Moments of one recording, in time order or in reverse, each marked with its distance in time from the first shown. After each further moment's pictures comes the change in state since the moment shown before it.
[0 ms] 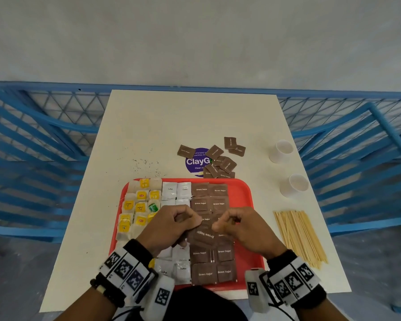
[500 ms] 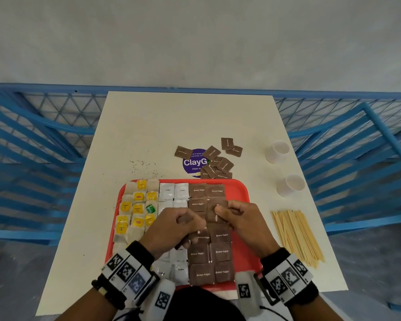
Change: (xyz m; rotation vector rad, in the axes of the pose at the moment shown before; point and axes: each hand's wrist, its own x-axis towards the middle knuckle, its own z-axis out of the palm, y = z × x) left_hand -0.002 0.010 0.011 -0.027 -0.049 0.006; right_hand 0.001 -0.011 0.005 0.367 0.175 0.046
